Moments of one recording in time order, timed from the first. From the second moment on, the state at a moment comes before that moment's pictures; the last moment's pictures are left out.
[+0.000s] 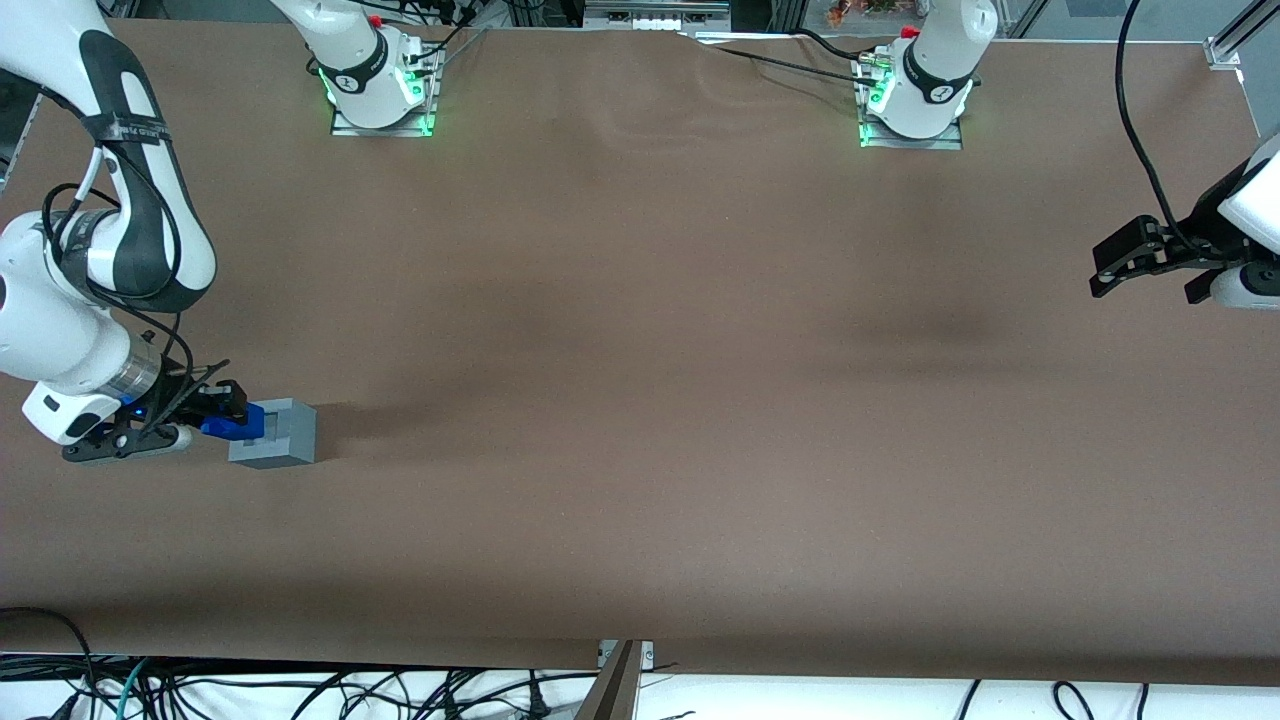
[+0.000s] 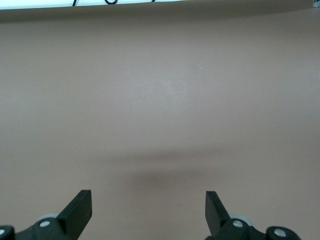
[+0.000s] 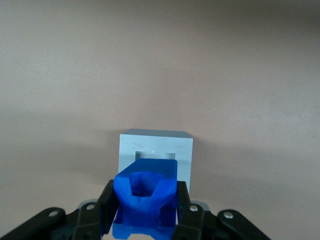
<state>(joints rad) -0.22 0.45 0.16 -1.72 -0.07 2.26 -0.21</state>
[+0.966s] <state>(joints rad) -0.22 0.47 0.16 -1.72 -0.07 2.27 -0.22</state>
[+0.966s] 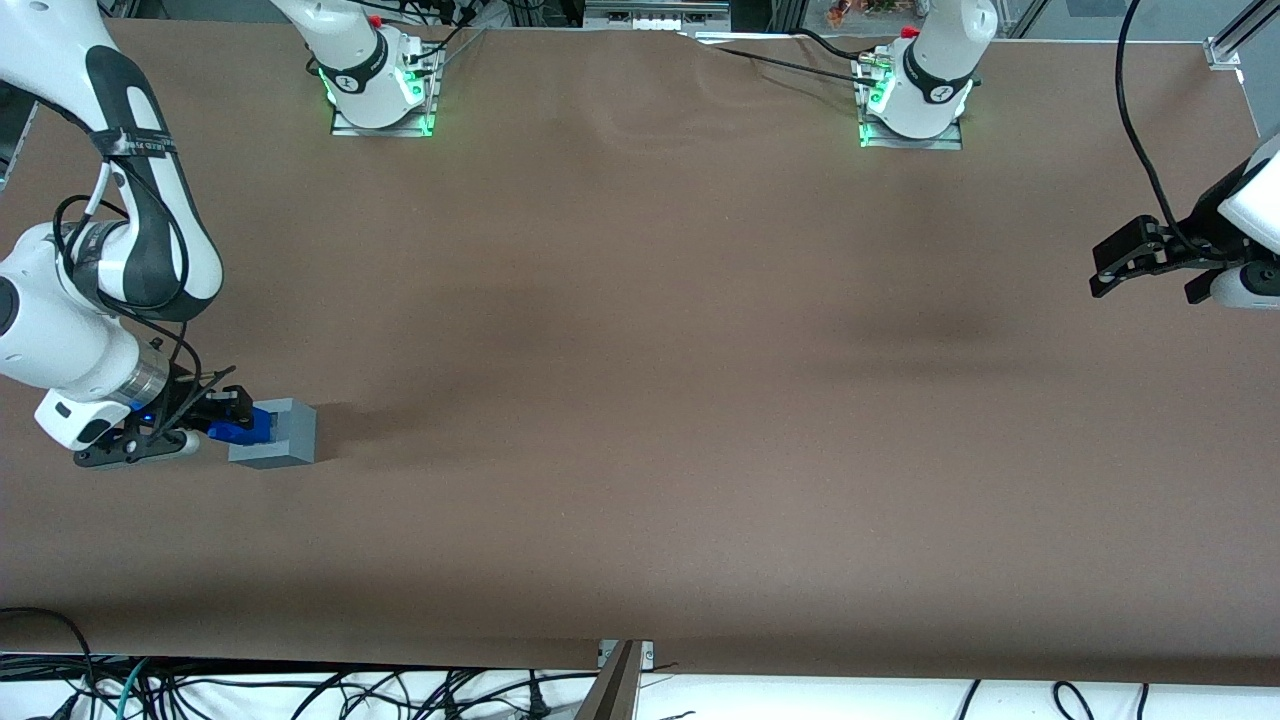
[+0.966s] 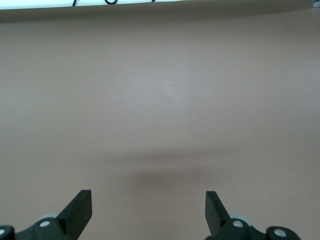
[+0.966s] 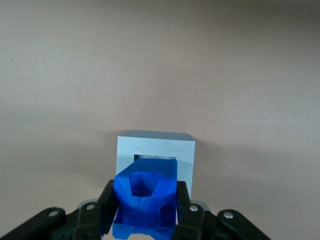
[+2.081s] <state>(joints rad) -0.22 0.49 0.16 -1.73 -0.07 2.29 -0.22</state>
